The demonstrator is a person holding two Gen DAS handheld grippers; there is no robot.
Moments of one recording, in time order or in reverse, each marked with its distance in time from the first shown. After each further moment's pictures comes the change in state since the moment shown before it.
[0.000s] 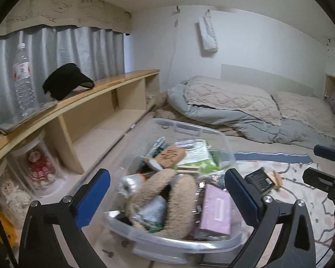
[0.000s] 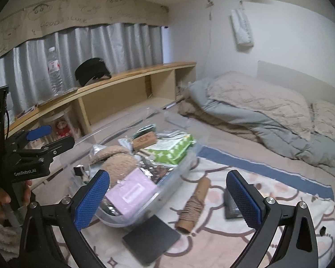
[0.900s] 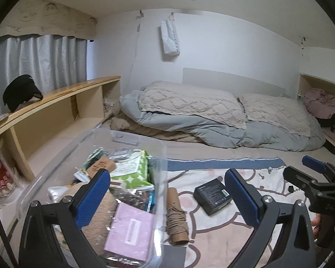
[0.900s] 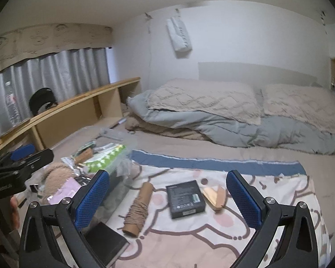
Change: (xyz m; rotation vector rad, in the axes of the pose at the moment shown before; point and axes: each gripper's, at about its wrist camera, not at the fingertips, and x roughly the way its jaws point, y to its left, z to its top) left arm 0.023 -0.122 0.006 0.040 -0.044 -0.179; right arm -0.030 -0.111 -0.040 0.193 -0.094 -0.240
